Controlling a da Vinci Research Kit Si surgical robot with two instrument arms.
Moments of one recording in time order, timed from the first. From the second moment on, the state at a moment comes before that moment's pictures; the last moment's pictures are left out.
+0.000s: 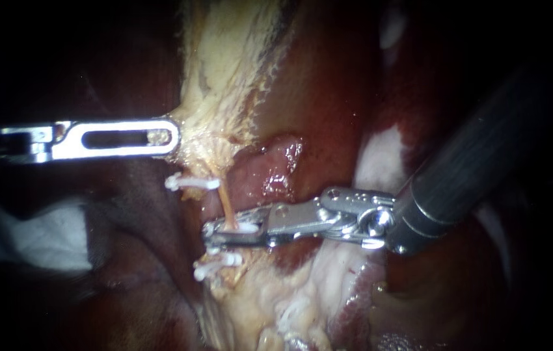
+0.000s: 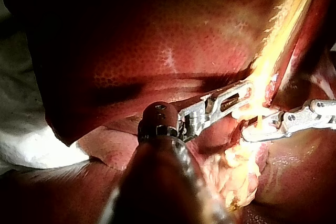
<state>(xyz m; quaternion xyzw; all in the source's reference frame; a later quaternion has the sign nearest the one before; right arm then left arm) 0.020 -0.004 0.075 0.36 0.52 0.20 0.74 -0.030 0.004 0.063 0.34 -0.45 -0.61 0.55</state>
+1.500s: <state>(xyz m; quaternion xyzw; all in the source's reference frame) 0.018 -0.002 0.076 0.30 0.53 0.21 0.76 -0.030 0.004 0.062 0.34 -0.45 -0.61 0.55</state>
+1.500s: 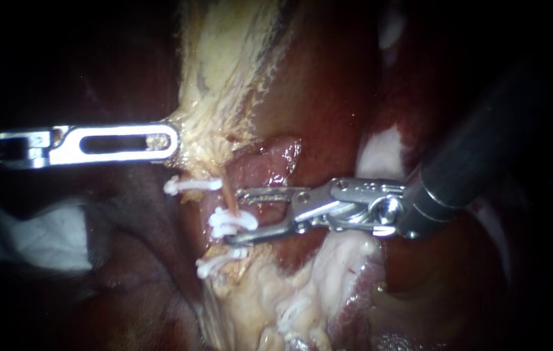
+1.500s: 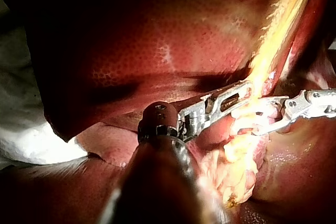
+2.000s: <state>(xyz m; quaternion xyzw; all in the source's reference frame) 0.009 0.000 0.070 0.27 0.55 0.14 0.77 -0.030 0.004 0.062 0.34 -0.45 -0.61 0.55</state>
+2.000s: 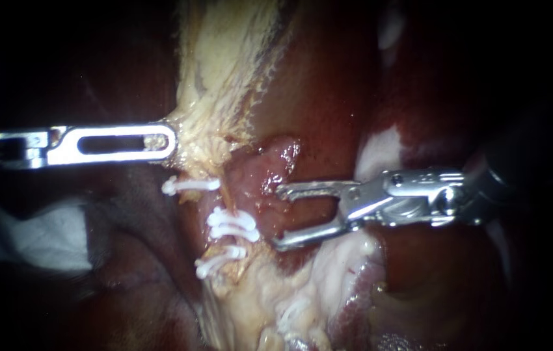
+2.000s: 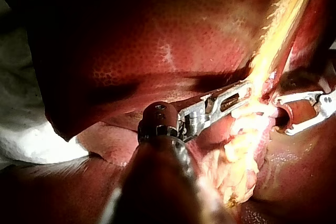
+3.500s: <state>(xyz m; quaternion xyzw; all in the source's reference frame) 0.002 0.001 0.066 0.25 0.56 0.14 0.78 -0.039 0.002 0.069 0.34 -0.45 -0.60 0.57</state>
